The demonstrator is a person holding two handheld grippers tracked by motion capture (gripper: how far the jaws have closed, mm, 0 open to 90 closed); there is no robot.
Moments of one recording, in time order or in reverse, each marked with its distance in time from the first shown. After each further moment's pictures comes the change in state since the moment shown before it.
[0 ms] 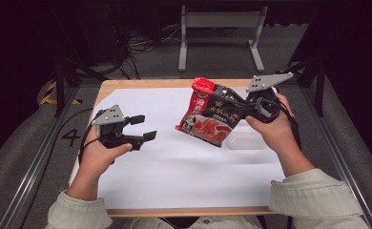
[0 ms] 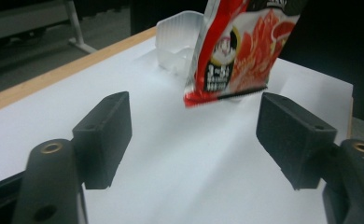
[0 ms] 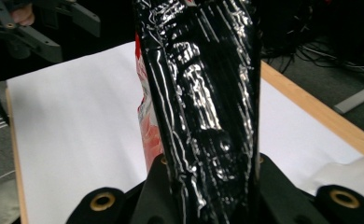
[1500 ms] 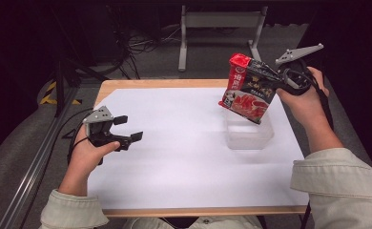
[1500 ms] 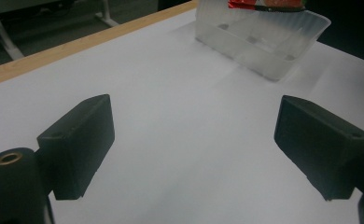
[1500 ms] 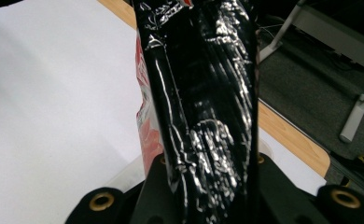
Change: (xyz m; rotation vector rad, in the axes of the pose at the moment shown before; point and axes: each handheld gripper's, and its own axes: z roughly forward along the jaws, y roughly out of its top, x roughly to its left) left arm 0.031 -0.023 -0.013 0.068 0.096 -0.070; right arm -0.085 0.002 -0.043 0.151 -0.295 0.046
